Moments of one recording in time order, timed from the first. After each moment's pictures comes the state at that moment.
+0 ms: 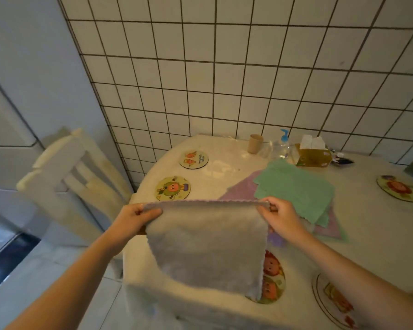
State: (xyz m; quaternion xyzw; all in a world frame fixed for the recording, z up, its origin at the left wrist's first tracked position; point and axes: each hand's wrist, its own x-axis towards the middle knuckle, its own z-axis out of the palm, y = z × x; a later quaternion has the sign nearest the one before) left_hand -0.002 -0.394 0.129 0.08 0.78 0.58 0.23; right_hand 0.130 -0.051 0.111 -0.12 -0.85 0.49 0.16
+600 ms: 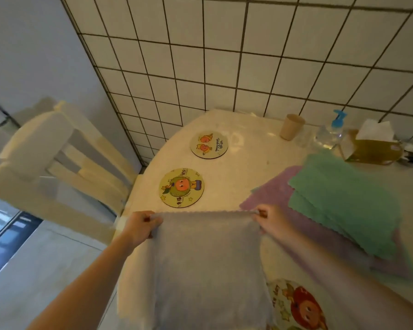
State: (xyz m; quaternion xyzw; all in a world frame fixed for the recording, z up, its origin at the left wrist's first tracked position) left_hand -0.146 -0.372 -0.009 -0.07 0.84 0.47 0.25; right_hand -0.047 -0.032 -0.025 -0.21 -0.86 0.45 -0.07
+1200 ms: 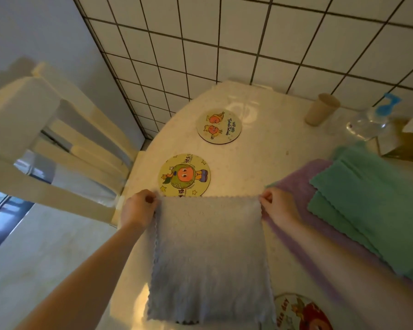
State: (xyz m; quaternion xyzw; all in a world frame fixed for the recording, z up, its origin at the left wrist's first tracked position) left_hand -0.200 -0.363 -0.062 -0.09 0.94 0.28 0.16; right_hand -0.114 -0.014 -0.061 -0.23 -0.92 0.32 -0.06
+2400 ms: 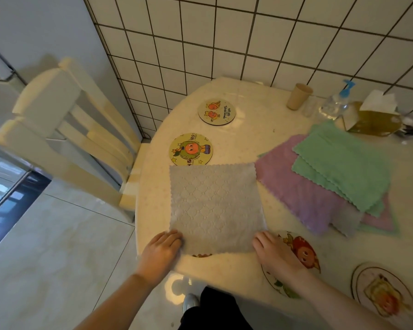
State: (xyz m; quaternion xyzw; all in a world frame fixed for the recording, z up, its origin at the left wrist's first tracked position) left_hand 0.015 -0.431 -0.074 0.40 0.91 0.12 0.04; right_hand 0.119 -0.108 -0.071 0.08 -0.99 0.03 -0.11
